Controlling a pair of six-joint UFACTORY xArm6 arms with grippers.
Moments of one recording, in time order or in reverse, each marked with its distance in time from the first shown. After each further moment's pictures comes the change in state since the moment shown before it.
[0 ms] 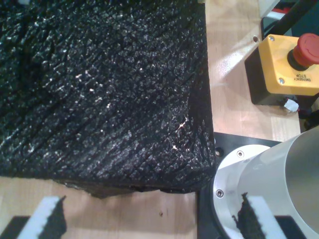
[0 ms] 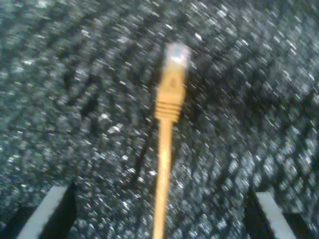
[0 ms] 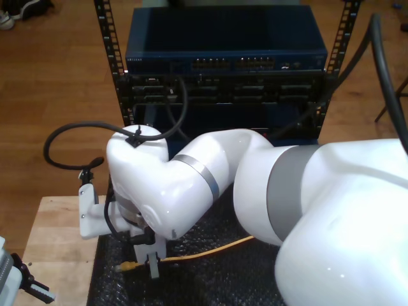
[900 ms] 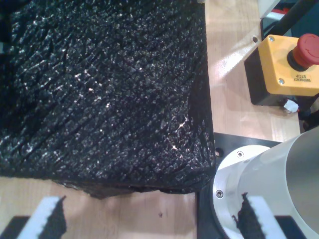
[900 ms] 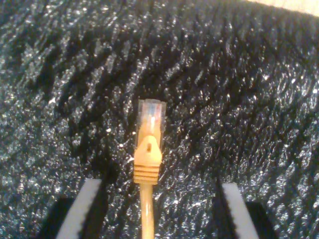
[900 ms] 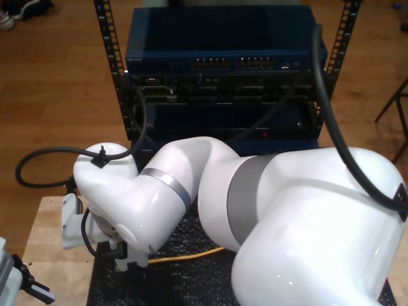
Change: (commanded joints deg) left arm -0.1 0.3 0.1 0.0 -0.1 0.0; right arm 2.8 5.2 -4.5 -1.3 0.0 4.7
